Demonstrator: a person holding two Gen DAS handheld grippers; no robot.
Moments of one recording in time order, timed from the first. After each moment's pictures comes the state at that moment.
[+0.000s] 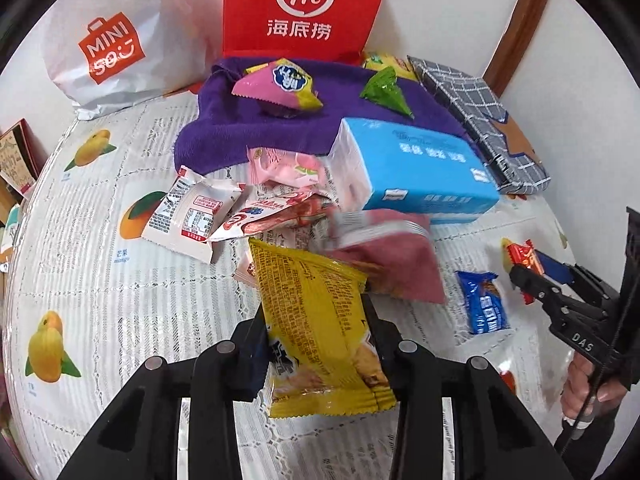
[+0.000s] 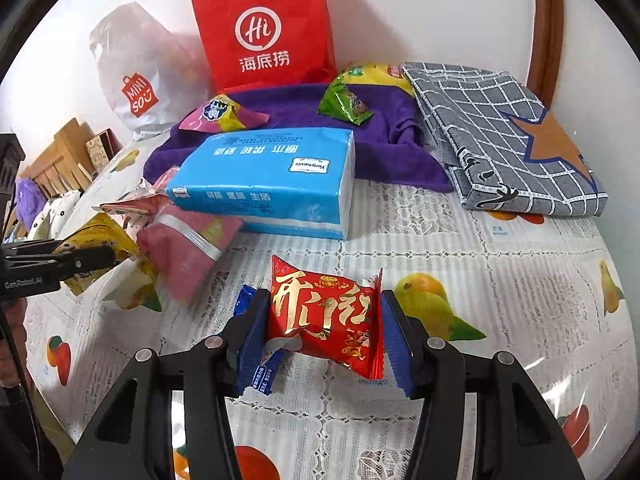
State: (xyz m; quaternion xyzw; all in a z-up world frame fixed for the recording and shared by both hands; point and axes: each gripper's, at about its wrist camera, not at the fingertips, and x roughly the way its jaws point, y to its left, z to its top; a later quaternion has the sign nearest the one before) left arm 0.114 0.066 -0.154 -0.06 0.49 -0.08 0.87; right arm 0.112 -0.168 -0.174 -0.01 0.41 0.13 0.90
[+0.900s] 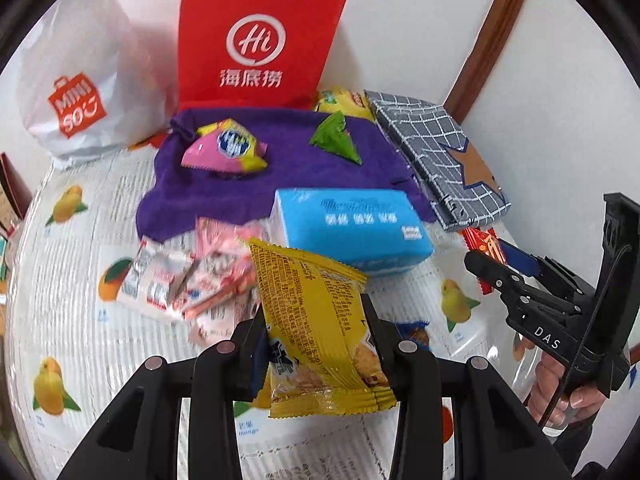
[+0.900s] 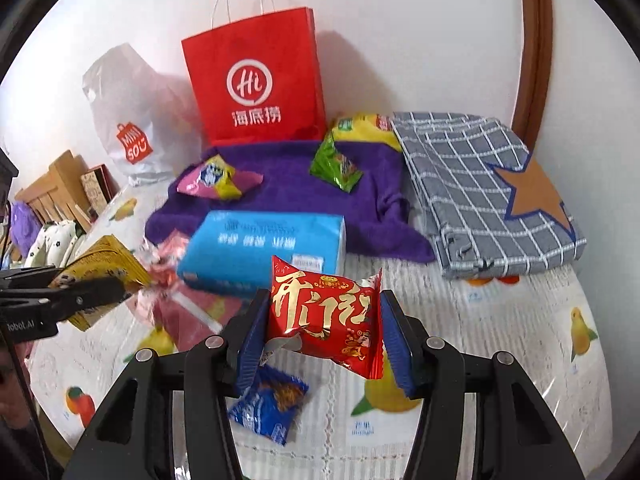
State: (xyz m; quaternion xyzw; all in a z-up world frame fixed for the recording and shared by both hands) left arm 0.132 0.033 -0.097 -0.06 0.46 -0.12 0.88; right arm 0.135 -0.164 -0.111 0.00 0.37 0.11 0.92
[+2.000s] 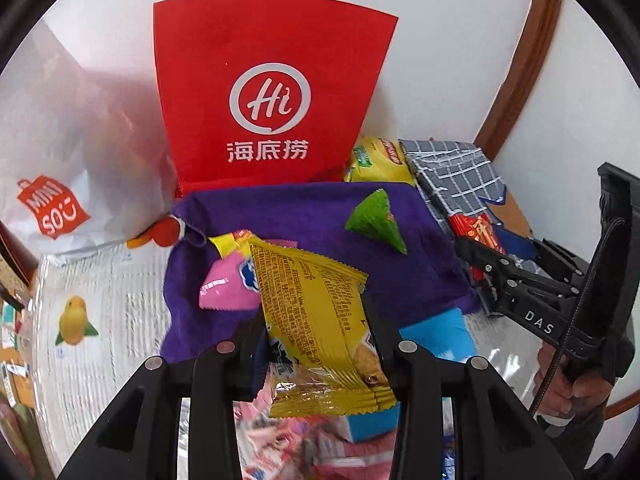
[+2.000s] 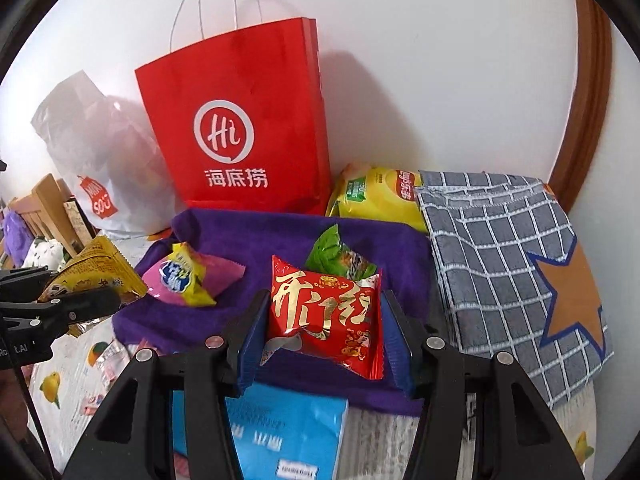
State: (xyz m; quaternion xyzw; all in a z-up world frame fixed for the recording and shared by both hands) left arm 0.268 0.054 -0.068 -0.03 0.44 -0.10 0.89; right arm 0.289 -0.132 -0.082 -0.01 0.36 0.12 0.93
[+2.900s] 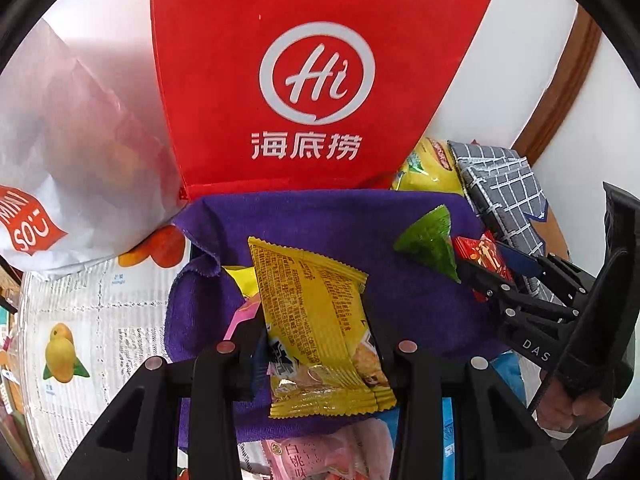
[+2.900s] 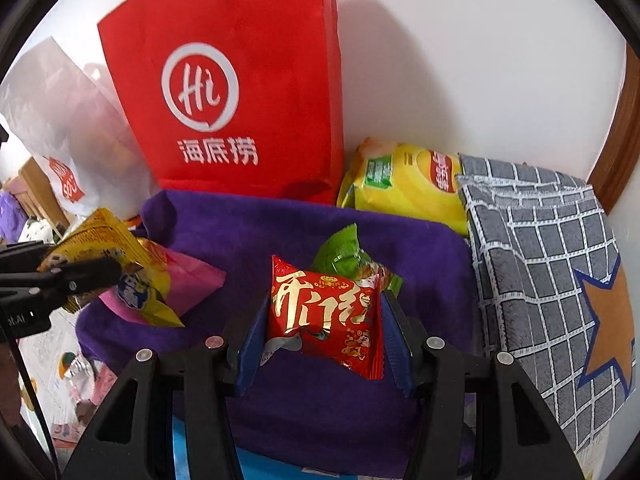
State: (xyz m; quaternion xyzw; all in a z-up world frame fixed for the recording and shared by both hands) left arm 0.336 0.075 -0.110 -0.04 0.47 -0.08 0.88; right arm 0.360 -0.109 -0.124 -0.04 0.41 0.13 0.90
